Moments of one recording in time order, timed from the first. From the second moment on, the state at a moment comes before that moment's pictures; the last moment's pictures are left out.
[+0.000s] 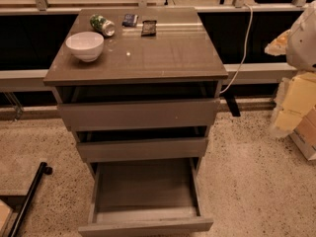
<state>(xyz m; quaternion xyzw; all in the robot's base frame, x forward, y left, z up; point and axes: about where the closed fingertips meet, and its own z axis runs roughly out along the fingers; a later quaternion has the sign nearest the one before) 0.438 -0.217 0.976 -0.60 0.78 -0.03 0.16</state>
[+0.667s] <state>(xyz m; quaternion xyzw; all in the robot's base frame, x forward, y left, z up) 0.438 -0.216 0.979 -0.60 0.78 -0.04 0.16</state>
